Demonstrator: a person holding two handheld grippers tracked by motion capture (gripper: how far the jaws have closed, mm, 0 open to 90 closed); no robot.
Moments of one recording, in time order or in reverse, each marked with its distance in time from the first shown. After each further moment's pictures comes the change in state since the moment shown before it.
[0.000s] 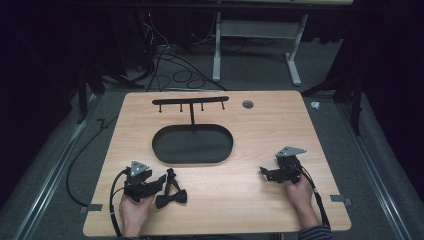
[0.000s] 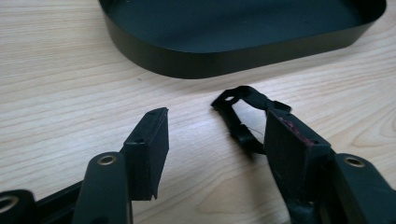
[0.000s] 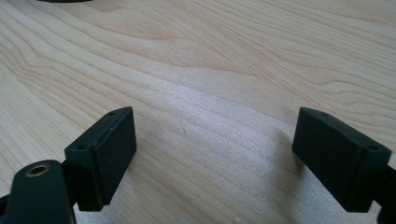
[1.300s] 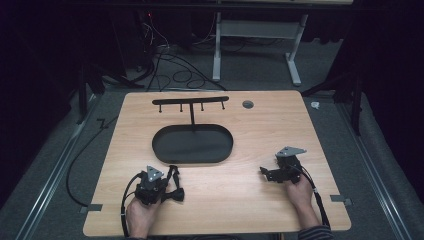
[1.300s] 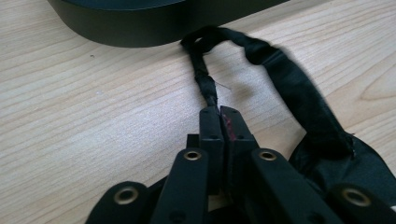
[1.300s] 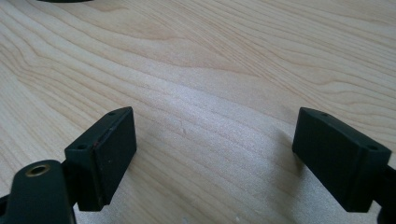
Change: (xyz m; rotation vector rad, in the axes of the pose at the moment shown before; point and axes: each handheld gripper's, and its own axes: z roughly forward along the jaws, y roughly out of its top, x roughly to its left) left arm -0.022 -0.011 0.020 0.100 0.024 0.134; right arm 0.000 0.000 0.000 0.000 0.000 0.000
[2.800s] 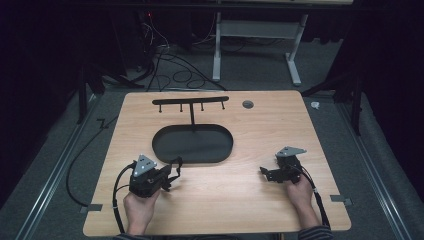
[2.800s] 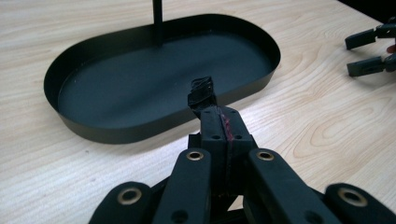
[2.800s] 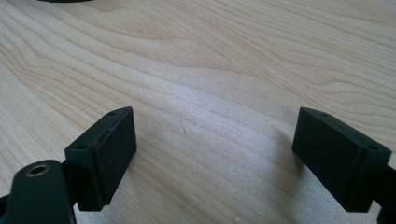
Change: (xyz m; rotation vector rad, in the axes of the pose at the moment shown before) left arm -0.004 0.042 -0.056 -0.235 -0.138 -0.011; right arm 0.000 0.000 0.000 0.000 0.000 0.000
